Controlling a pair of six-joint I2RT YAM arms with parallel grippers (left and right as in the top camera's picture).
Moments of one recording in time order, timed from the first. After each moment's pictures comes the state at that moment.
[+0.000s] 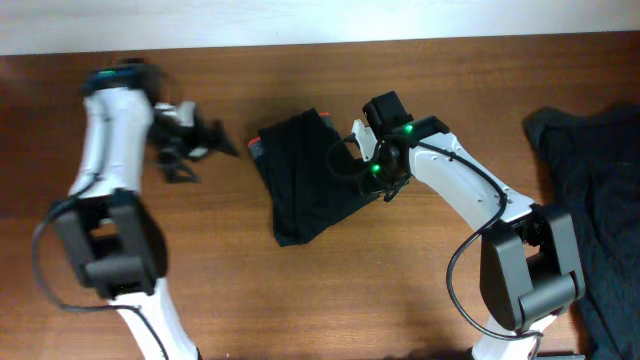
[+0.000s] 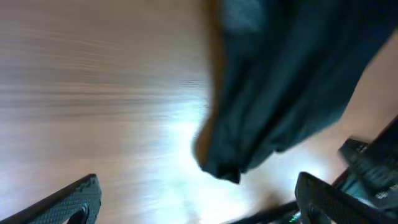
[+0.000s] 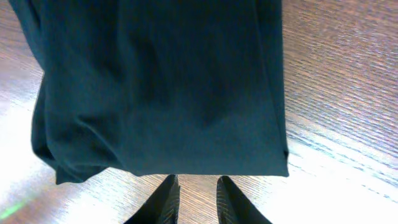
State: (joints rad) left arm 0.05 2.14 1.90 -1.43 0.44 -0.18; right arm 0.36 1.90 1.41 -0.87 -0.29 0.11
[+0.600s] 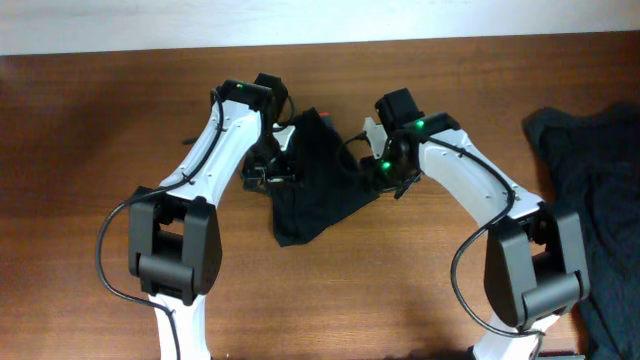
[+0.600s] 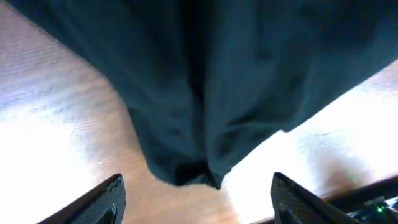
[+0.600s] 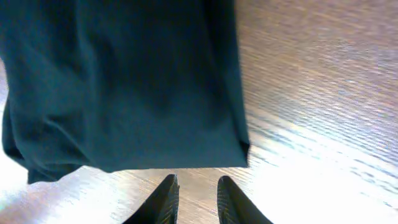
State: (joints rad) left arm -0.33 2.14 1.82 -1.37 0.27 -0.20; right arm 0.31 1.90 1.41 -0.89 -0.26 0.07
